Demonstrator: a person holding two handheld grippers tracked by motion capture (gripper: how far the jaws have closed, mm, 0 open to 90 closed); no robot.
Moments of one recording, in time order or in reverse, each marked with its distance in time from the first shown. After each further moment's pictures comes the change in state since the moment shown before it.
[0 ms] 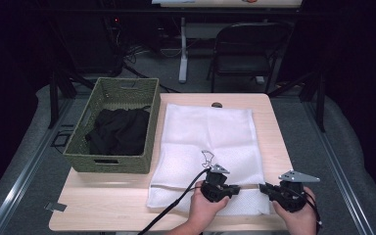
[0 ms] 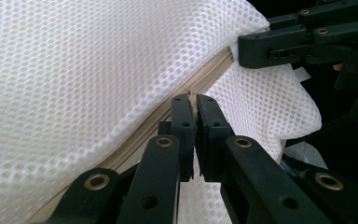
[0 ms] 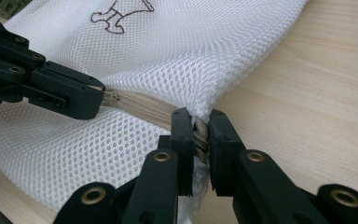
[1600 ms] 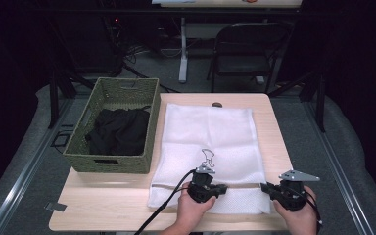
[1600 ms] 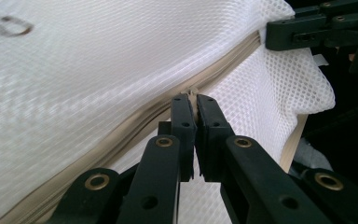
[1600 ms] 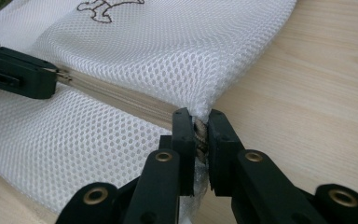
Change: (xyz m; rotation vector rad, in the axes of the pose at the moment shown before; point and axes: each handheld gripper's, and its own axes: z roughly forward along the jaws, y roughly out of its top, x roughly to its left) left arm 0.022 -0.016 -0.028 -0.016 0.040 -0.051; right arm -0.004 0.001 0.001 0.014 -0.031 -0.007
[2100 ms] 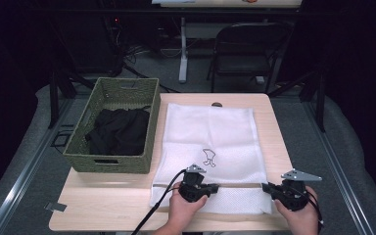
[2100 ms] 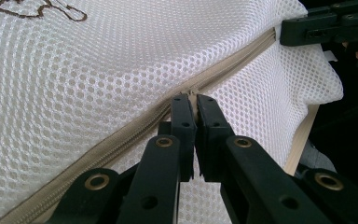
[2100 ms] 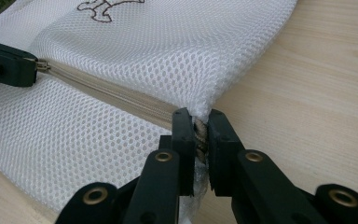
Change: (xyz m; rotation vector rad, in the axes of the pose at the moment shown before) left arm 0.012 -0.006 -0.018 -0.002 0.024 -0.008; right arm -0.005 -0.002 0.000 0.000 0.011 0.024
